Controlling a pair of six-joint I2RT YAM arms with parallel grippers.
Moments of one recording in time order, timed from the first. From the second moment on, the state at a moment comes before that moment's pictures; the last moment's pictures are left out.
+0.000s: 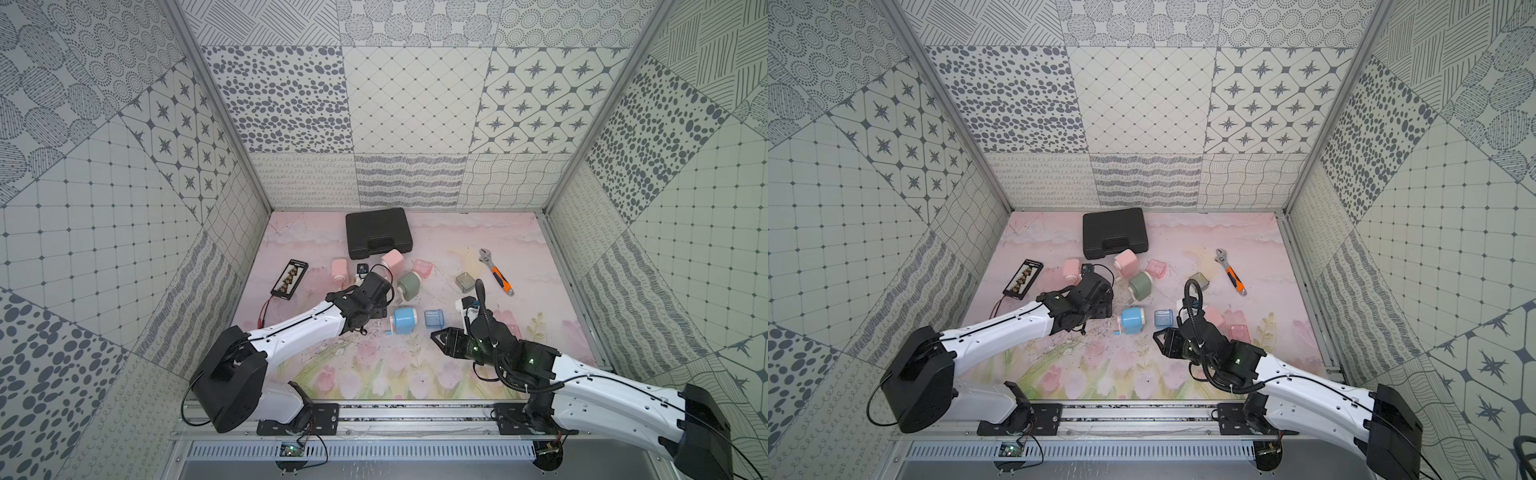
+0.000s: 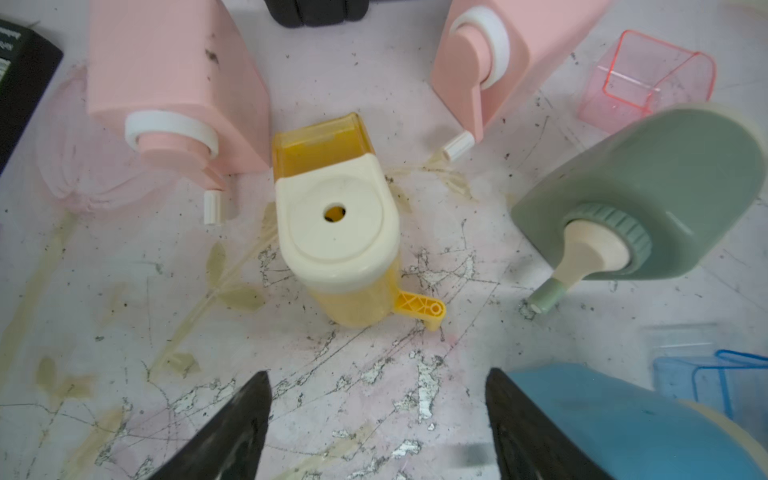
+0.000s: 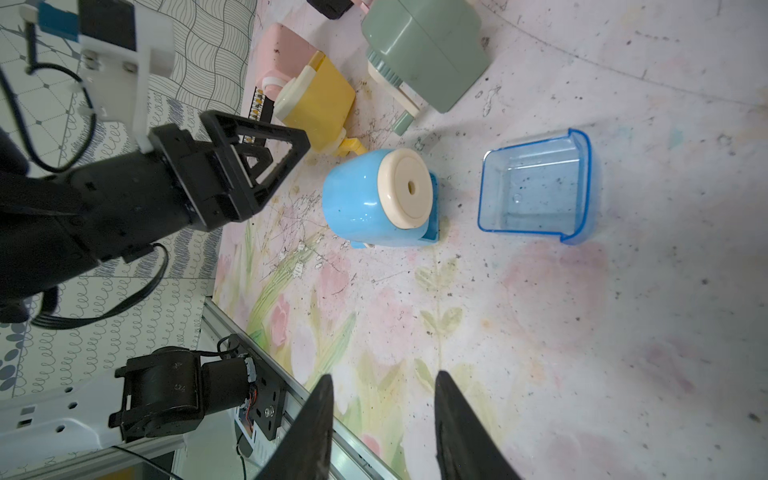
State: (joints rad) left arm -0.75 1.41 0.81 -0.45 -0.40 -0.66; right arm 1.00 0.87 0.46 -0.18 0.05 1.00
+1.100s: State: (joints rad) left arm -0.76 1.71 0.85 -0.14 -0.72 -0.81; right arm 1.00 0.81 0.46 -0.20 0.03 1.00
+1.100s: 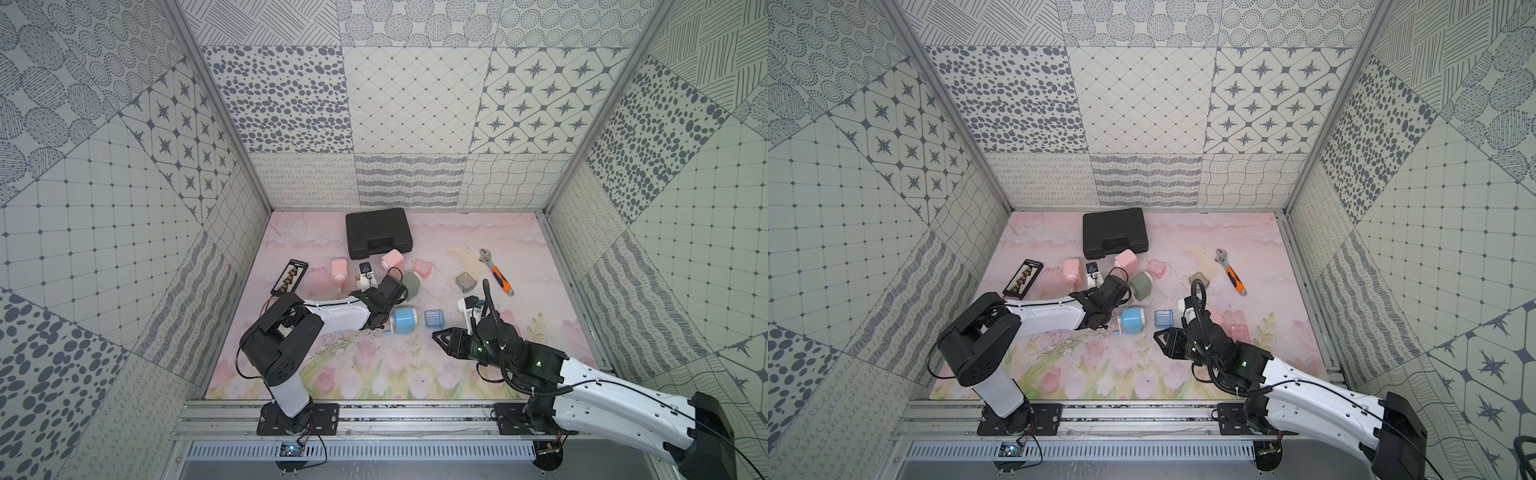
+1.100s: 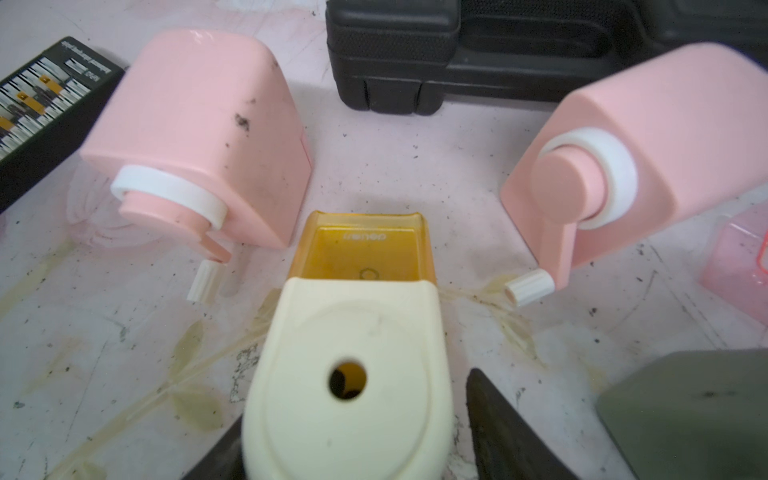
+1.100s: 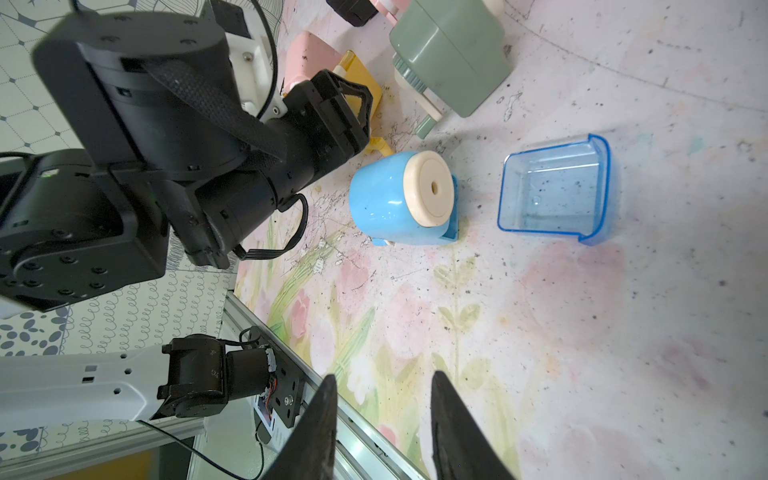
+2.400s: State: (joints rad) left arm -0.58 1.44 1.28 -0.71 -0.48 -0.51; right arm 1.00 0.86 0.46 -0.18 0.01 0.96
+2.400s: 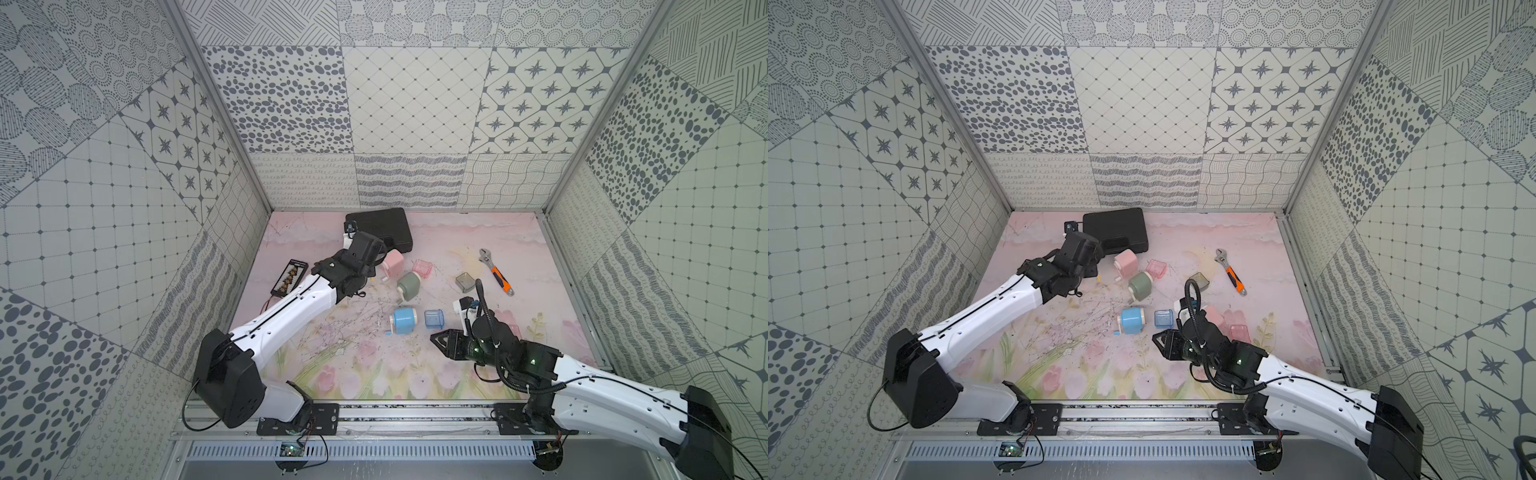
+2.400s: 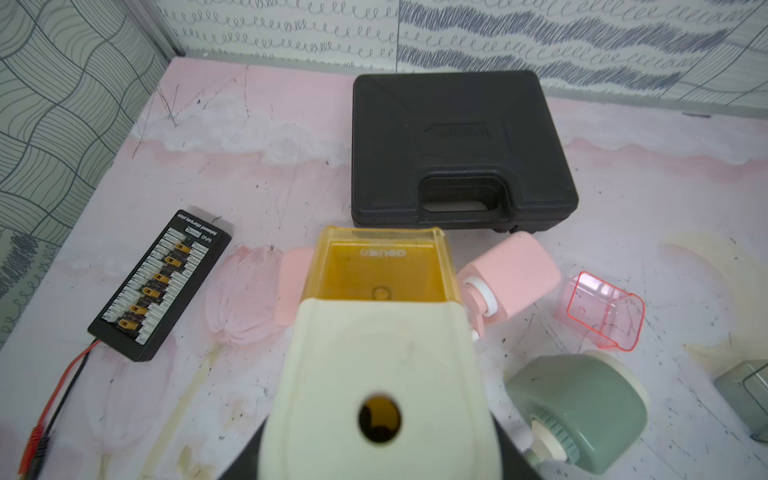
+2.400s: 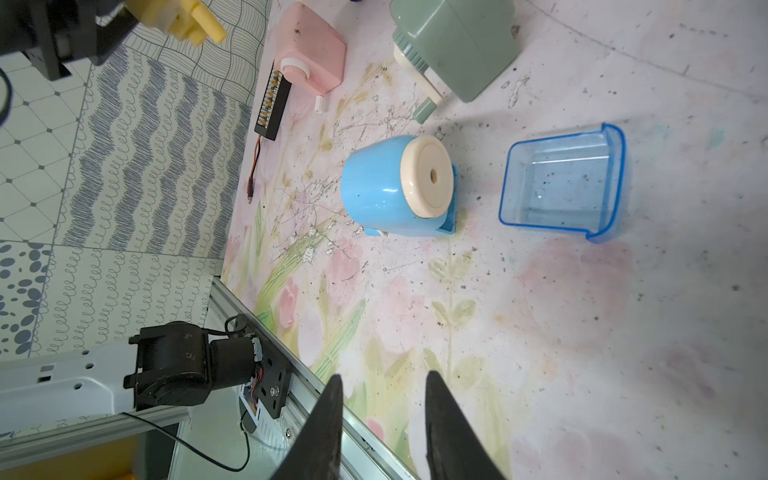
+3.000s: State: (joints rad) left arm -0.44 1.90 1.80 -1.29 -0.14 -0.40; right arm 1.00 0.82 0.46 -0.20 0.01 0.95
